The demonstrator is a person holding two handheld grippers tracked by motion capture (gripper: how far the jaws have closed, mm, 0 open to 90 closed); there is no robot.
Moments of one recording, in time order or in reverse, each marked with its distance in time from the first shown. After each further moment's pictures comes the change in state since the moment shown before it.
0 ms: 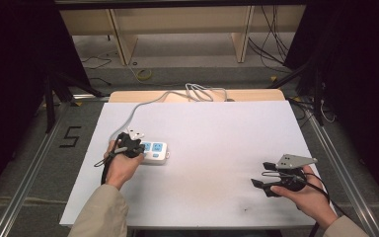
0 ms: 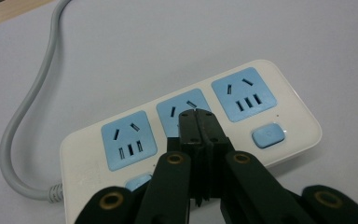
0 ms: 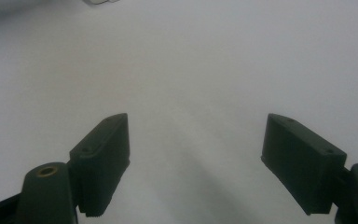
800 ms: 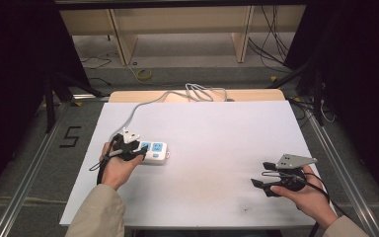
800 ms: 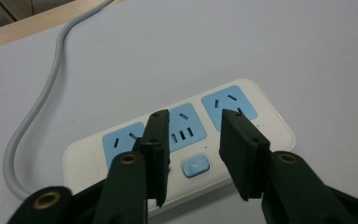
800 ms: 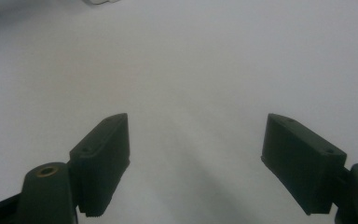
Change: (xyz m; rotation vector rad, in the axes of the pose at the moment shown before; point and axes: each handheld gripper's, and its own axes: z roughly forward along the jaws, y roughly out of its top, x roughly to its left) left arm 0.001 -0.005 -0.015 -0.103 -0.039 -0.016; right arm 0.000 0.000 0.000 0.001 0.001 -0.001
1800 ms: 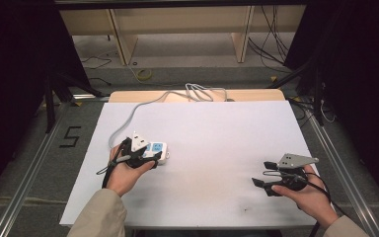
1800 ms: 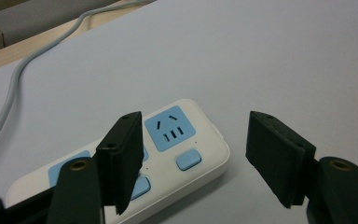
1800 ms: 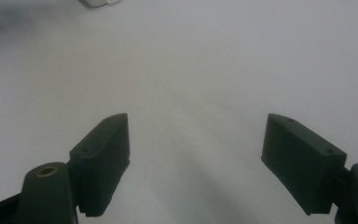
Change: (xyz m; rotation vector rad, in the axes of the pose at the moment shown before) left arm -0.029 0.000 -0.006 -0.076 -0.096 0.079; right arm -0.002 0.000 -0.002 -0.008 -0.003 0.003
